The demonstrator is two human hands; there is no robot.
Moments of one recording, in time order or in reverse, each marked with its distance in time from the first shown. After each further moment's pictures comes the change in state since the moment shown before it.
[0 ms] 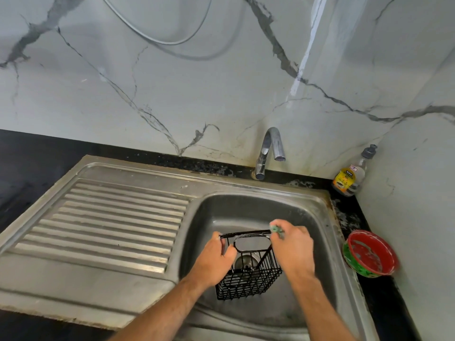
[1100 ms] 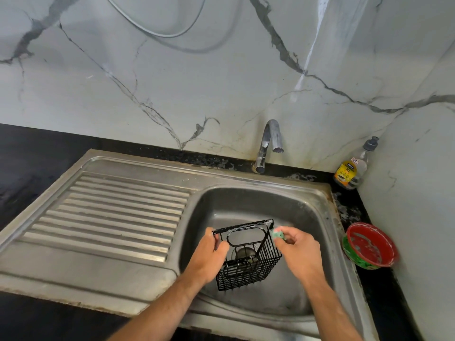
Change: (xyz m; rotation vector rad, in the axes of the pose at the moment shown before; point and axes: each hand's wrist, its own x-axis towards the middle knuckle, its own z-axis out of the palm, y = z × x) left_hand -0.019 -0.006 -0.001 -0.100 0.046 -0.026; right_hand -0.022 0.024 -0.021 0.356 -0.157 0.165
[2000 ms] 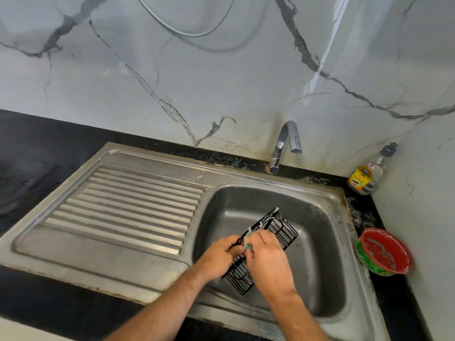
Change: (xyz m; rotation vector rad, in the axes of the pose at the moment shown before) left_hand 0.001 -0.018 -0.013 -0.035 -0.277 0.089; right_hand -0.041 -0.017 0.083 -0.466 0.101 -0.737
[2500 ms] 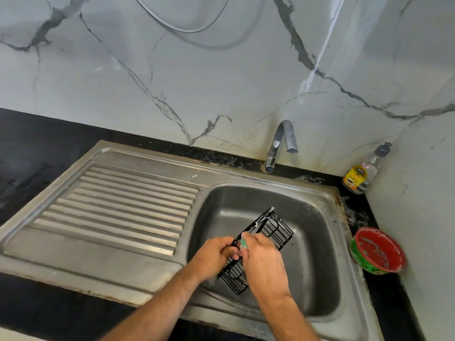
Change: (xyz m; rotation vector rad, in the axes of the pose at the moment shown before) left_hand 0.003 -0.002 -0.004 0.147 0.051 0.077; right_hand 0.001 -0.013 -0.009 -0.055 -0.146 0.156
